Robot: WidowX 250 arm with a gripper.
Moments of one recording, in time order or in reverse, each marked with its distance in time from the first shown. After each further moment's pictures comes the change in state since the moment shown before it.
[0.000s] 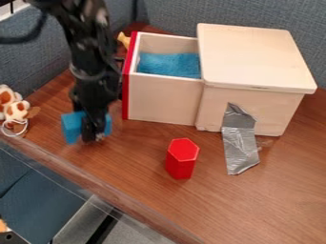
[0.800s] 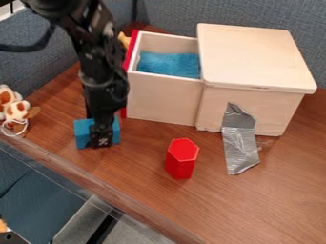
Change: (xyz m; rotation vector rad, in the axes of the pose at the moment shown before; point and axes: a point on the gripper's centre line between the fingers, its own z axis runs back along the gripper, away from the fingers) arm 0.011 -0.004 0.007 0.016 -0.072 -0.147
